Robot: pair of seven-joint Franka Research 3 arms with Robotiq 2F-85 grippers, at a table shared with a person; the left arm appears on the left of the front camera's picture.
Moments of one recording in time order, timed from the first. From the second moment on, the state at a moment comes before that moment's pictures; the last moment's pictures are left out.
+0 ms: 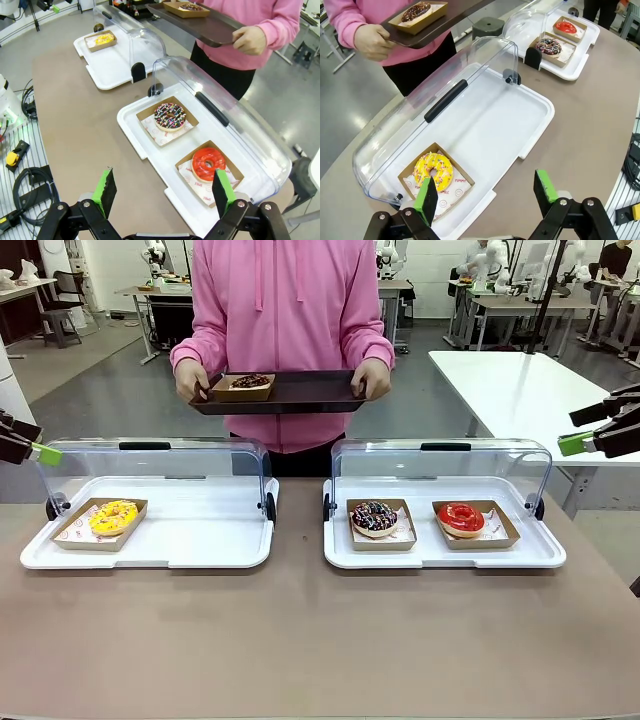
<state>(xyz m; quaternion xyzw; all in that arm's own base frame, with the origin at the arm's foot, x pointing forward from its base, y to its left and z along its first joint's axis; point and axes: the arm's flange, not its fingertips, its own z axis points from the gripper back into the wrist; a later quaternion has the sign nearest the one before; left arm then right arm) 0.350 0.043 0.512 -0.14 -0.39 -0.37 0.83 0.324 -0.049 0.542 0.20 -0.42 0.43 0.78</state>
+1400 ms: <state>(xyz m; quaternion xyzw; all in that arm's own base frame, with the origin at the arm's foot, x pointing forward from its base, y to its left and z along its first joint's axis) 0.351 0.043 0.513 -0.14 -0.39 -0.37 0.83 0.324 -0.049 0.542 0.20 -0.42 0.43 0.78</state>
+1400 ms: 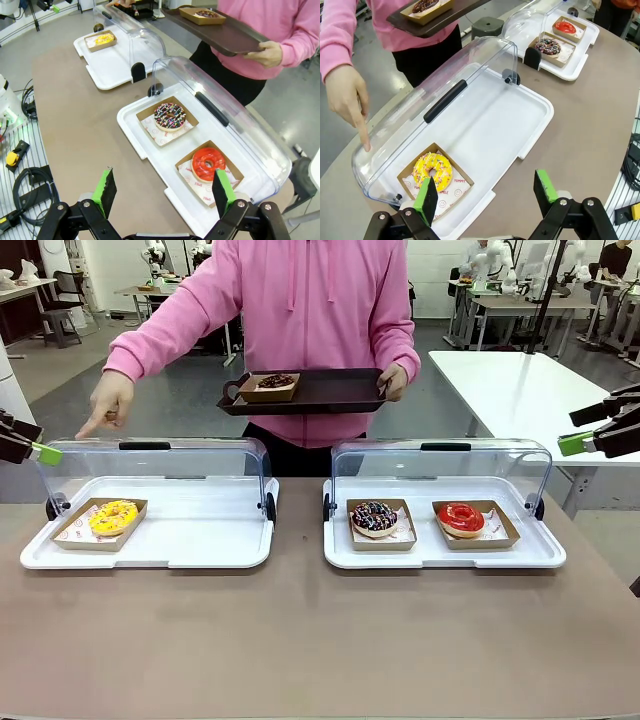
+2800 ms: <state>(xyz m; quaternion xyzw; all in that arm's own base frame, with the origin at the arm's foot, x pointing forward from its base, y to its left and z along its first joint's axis) 0.362 0.046 0.501 0.01 -0.16 -0.64 0.76 0.324 -0.049 0.542 0.20 -0.42 0.43 0.78</state>
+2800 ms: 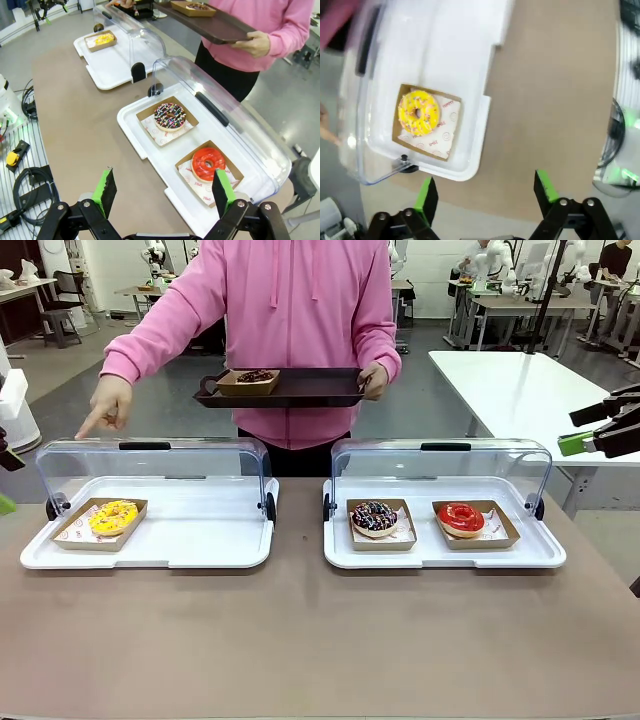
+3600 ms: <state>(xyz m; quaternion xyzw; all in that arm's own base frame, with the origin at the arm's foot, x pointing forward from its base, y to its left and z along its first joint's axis) 0.405 0.034 0.439 -0.02 -0.10 -0.72 0.68 0.324 -0.049 0.543 0.20 -0.42 0.43 0.78</state>
